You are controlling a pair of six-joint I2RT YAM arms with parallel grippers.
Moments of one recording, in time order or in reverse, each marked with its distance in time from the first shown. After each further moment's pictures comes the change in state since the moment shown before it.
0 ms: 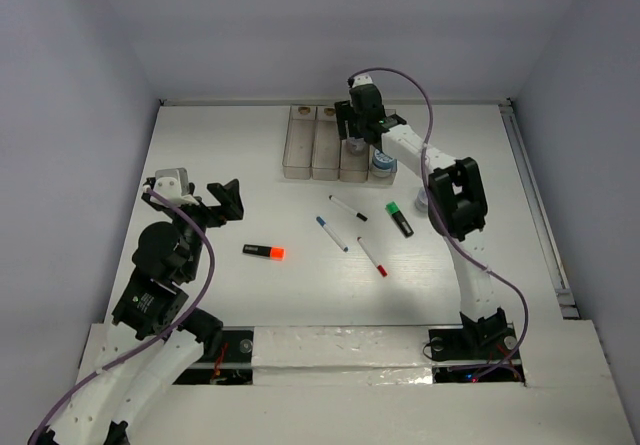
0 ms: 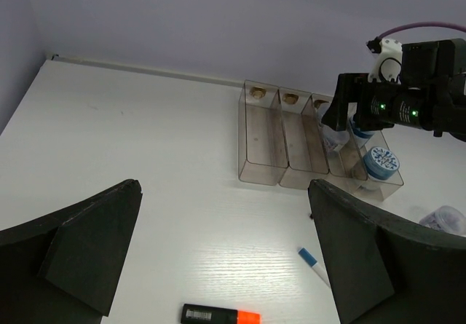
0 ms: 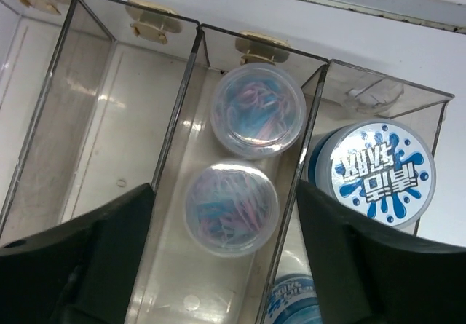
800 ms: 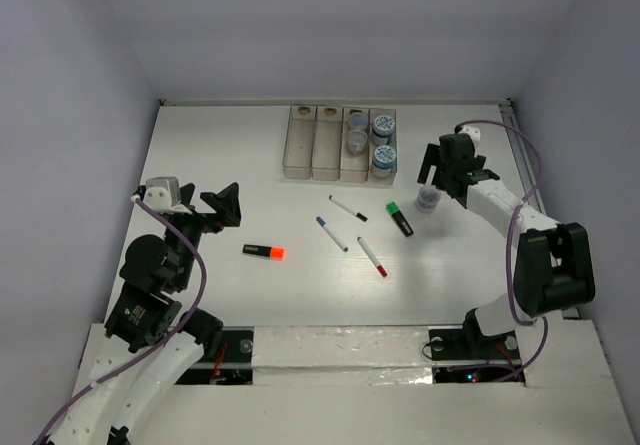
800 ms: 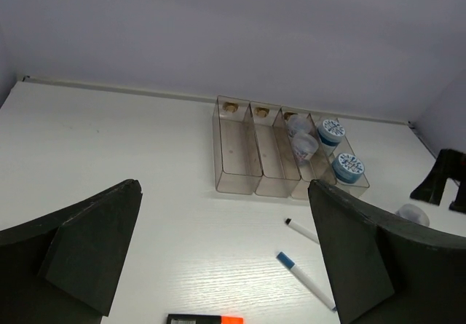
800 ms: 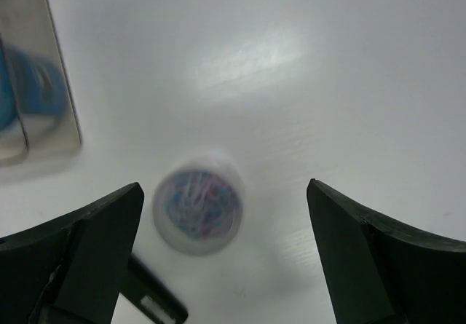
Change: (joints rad) left arm 0.000 -0.073 0.000 0.005 0.072 -0.005; right arm -0.267 -0.831 -1.000 0.047 0.079 0.247
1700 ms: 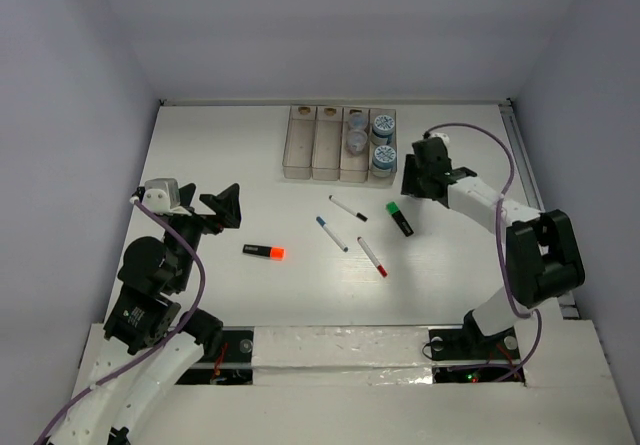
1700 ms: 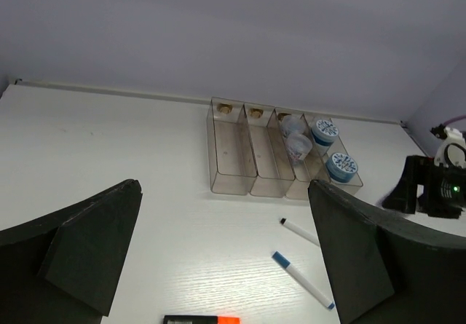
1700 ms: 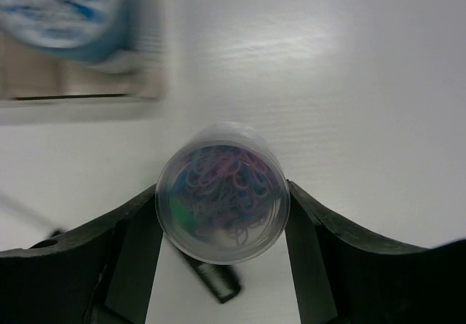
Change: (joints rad) left arm 0.000 -0.013 0.000 0.000 0.025 -0.003; right arm 0.104 0.085 -0.012 -0.076 -0.039 0.017
